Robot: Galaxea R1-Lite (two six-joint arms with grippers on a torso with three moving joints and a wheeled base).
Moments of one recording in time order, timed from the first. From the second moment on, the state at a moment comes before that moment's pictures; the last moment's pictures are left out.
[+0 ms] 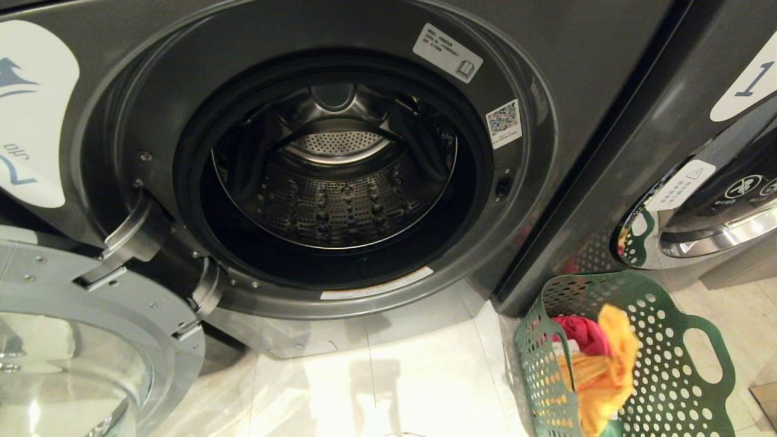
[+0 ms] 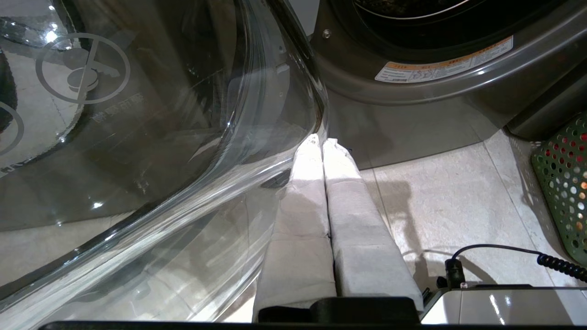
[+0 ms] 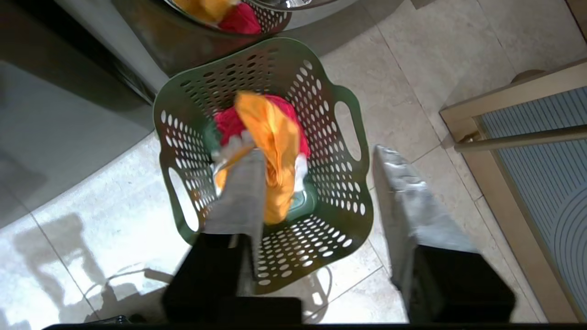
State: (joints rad) left arm 0.00 0.00 0.00 0.00 0.00 0.00; right arm -0.09 0.99 -0.90 0.33 -0.31 0.17
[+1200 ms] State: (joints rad) left arm 0.00 0.00 0.00 0.00 0.00 0.00; right arm -0.01 0.71 -0.47 0.22 -0.21 0.02
